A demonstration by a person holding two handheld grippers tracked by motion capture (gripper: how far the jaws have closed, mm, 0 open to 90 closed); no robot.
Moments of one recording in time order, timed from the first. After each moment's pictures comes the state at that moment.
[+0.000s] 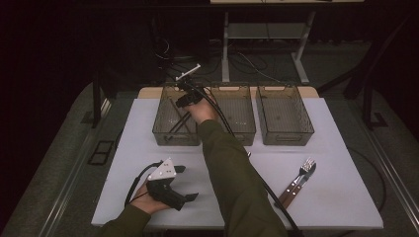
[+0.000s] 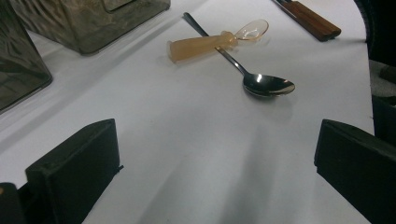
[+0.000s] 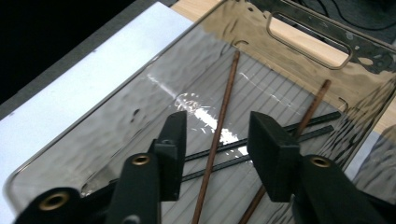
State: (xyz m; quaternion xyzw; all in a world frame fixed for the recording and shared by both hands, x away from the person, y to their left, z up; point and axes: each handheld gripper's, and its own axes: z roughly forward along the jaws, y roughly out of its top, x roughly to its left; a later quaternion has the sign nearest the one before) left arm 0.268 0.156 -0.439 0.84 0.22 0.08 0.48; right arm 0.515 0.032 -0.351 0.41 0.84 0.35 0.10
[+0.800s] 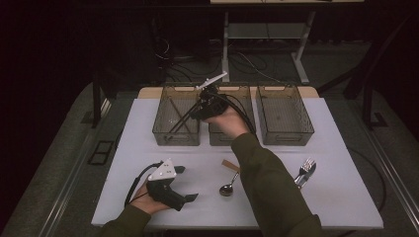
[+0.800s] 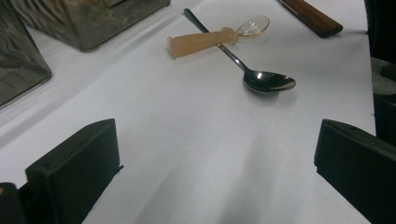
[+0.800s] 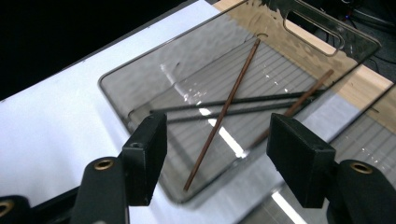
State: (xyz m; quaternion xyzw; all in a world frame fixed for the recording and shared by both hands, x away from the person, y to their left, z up) left arm 0.268 0.156 -0.440 0.84 0.23 0.07 0.48; right arm 0.449 -0.042 -0.327 0.33 0.85 0.39 0.09
